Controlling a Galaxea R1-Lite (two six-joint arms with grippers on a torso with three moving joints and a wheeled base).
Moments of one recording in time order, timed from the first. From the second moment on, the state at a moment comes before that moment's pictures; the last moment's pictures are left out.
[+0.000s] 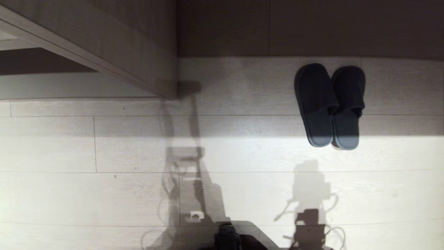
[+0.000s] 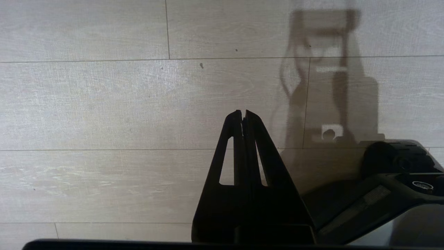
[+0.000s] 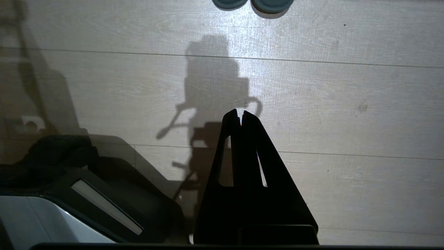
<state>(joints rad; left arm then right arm) 0.00 0.00 0.00 0.00 0.00 -0.01 0.00 0.00 0.00 0.01 0.00 0.01</state>
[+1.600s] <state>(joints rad) 0.00 0.00 0.00 0.00 0.00 0.00 0.01 0.14 -0.16 0.04 0.02 0.05</state>
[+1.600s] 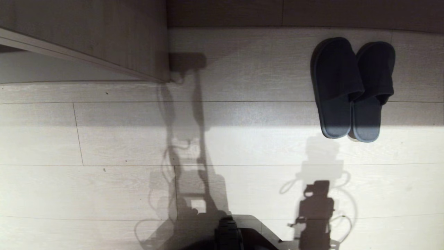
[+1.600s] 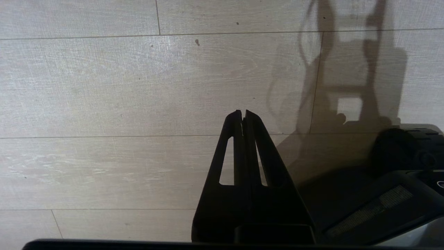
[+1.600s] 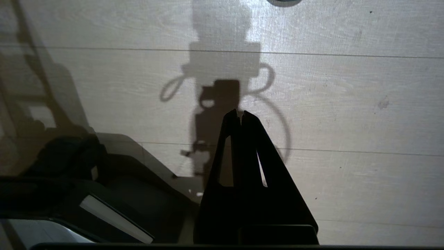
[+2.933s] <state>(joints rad) 0.00 0.00 0.00 0.00 0.00 0.00 0.00 1.69 -0.59 -1.12 -0.01 -0.10</state>
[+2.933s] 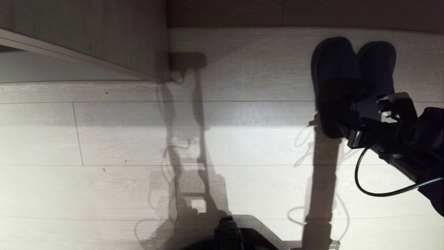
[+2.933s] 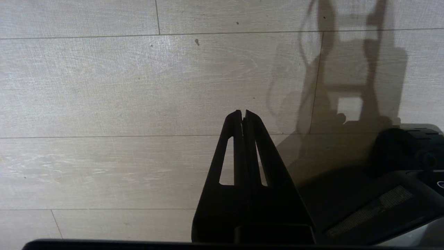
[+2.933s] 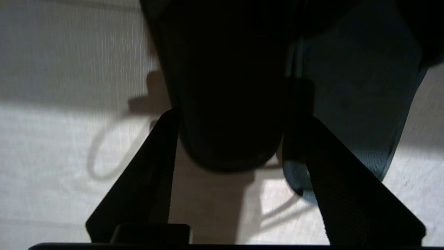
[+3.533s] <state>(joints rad) 0.00 0.00 0.00 0.00 0.00 0.00 0.00 1.72 -0.66 -1.20 -0.07 -0.16</state>
